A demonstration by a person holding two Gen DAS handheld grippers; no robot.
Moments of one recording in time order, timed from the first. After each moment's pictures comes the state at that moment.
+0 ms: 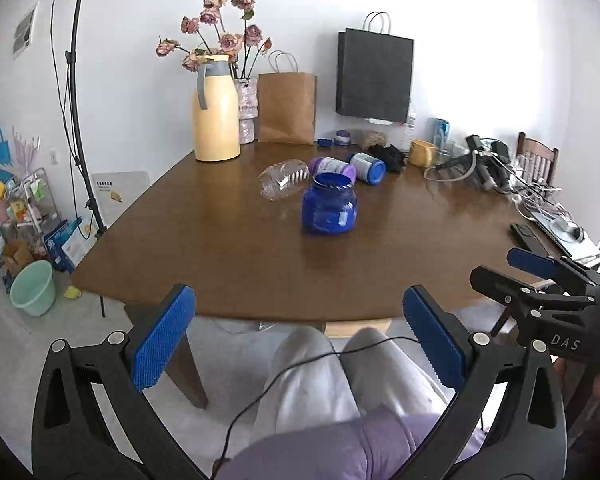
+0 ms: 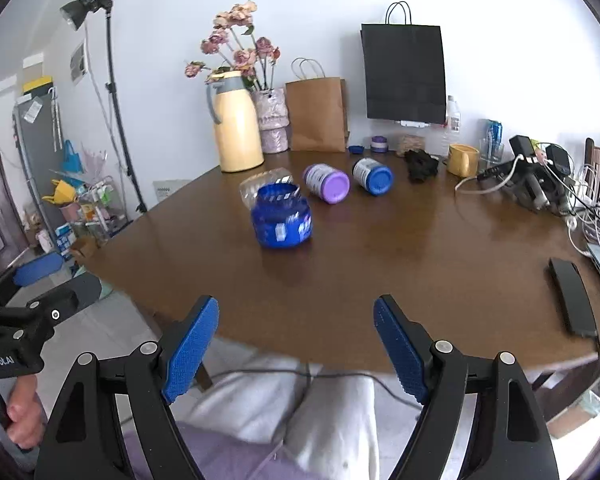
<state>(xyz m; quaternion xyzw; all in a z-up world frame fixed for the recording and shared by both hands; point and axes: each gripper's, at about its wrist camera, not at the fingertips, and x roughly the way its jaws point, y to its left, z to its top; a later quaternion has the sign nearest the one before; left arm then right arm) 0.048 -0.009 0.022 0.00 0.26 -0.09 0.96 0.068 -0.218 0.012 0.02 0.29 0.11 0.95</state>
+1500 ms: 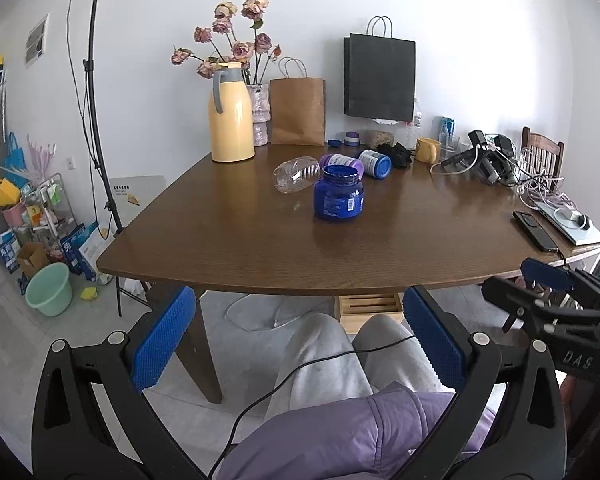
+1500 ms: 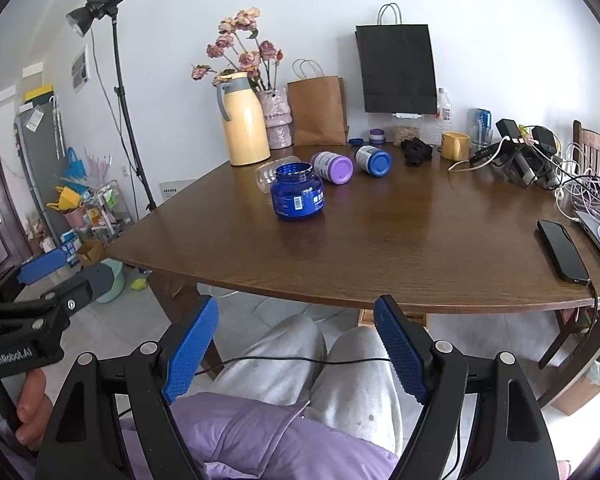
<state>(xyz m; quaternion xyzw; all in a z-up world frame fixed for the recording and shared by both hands) 0.009 -0.003 0.014 0.01 0.25 -0.07 0.97 0.004 -0.200 0.002 0.04 0.28 0.10 0.95</state>
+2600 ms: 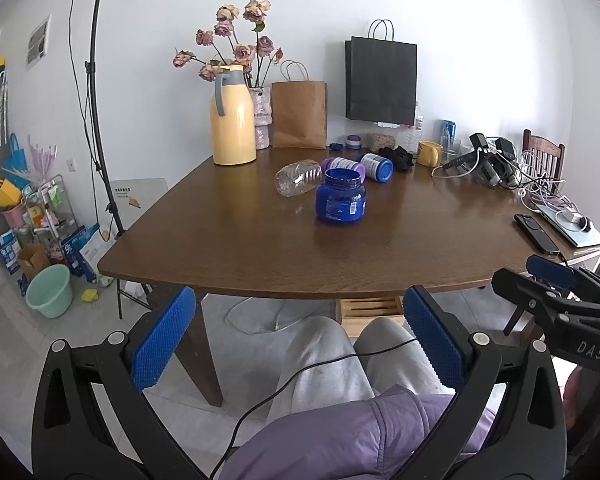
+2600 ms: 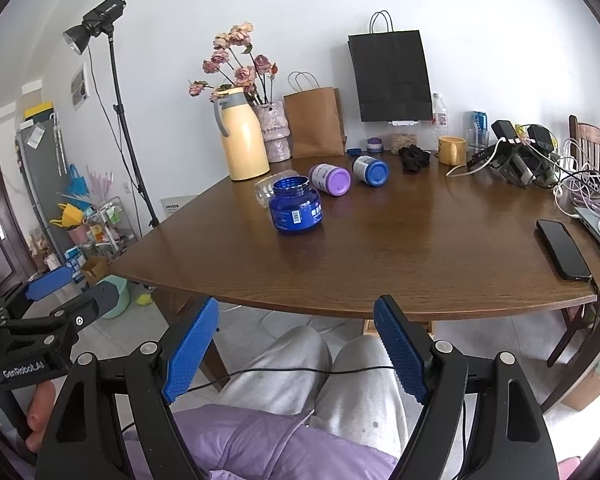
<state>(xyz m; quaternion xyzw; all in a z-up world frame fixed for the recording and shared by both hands) 0.012 -0.003 0.018 0.01 0.25 -0.06 0.97 0.001 -0.203 0.008 0.06 0.27 0.10 0.96</state>
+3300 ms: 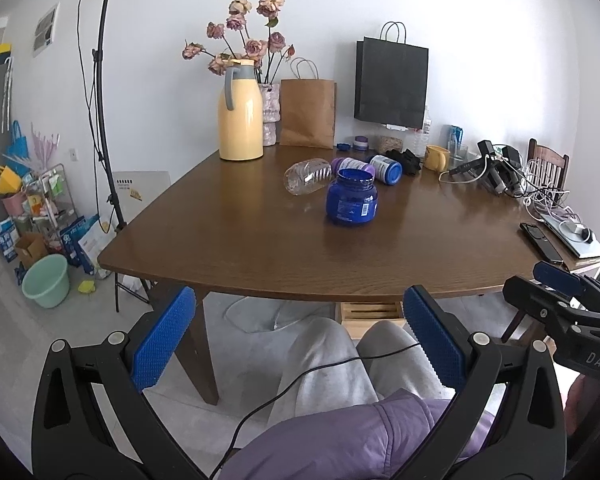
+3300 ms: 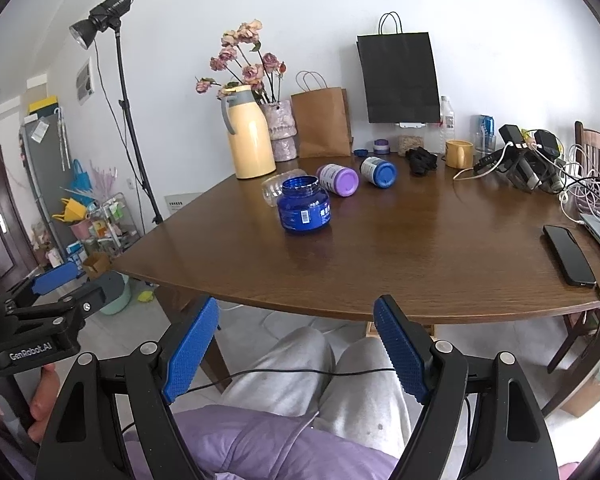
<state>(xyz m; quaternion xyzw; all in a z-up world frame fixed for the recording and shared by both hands) 0.022 0.017 0.009 -0.01 0.25 -0.06 0.97 0.006 -0.197 0.007 0.05 0.26 0.11 0.96</state>
